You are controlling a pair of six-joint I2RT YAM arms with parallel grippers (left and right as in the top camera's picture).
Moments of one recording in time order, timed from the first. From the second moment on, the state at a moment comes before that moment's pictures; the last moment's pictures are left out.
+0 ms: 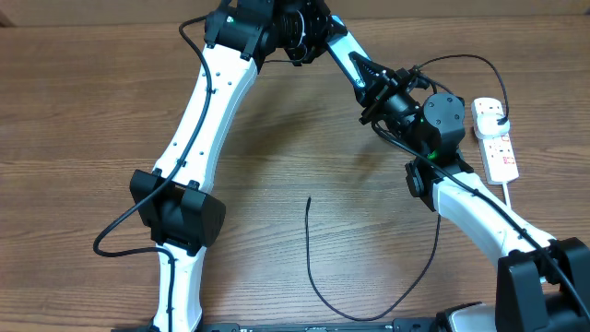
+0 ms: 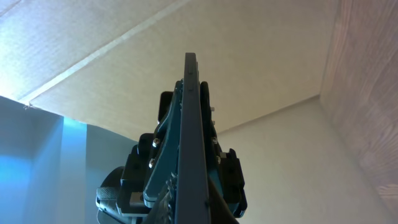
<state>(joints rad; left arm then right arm) -0.38 2.22 2.39 -0.86 0.59 -1.14 0.26 1.56 0.85 0.80 -0.40 2.09</state>
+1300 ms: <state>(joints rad) -0.38 2.22 2.39 -0.80 0.62 -1.11 0.26 1.56 0.85 0.83 -0.38 2.09</state>
